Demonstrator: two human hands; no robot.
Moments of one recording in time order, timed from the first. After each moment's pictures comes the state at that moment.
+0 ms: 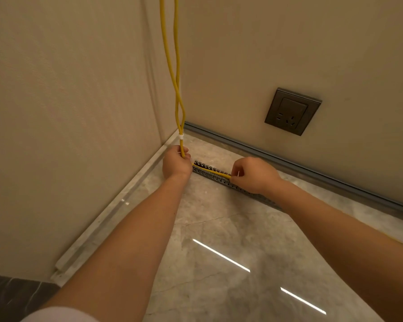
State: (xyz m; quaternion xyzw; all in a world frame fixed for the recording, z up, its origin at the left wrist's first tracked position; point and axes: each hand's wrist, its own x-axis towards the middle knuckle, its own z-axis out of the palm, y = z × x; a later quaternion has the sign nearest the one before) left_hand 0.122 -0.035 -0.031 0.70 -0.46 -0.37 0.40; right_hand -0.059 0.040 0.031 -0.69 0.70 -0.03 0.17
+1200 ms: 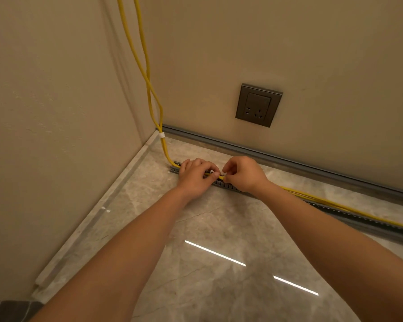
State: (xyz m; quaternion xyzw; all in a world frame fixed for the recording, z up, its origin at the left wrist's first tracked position) left_hand 0.066 0.014 -0.036 0.49 -0.81 -0.26 0.21; right_hand -0.087 0.064 0.014 -0.61 0.74 -0.19 0.24
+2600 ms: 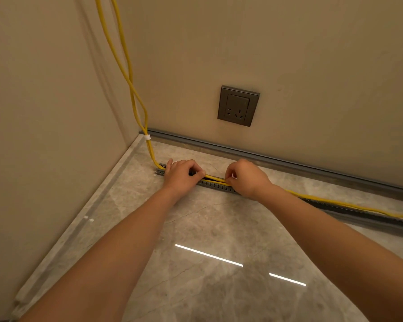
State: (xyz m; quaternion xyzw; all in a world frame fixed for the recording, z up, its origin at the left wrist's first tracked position) left_hand 0.062 0.010 -0.031 0.52 -0.79 -0.27 0.21; right_hand -0.112 0.092 0.018 -0.62 0.76 -0.08 0.16
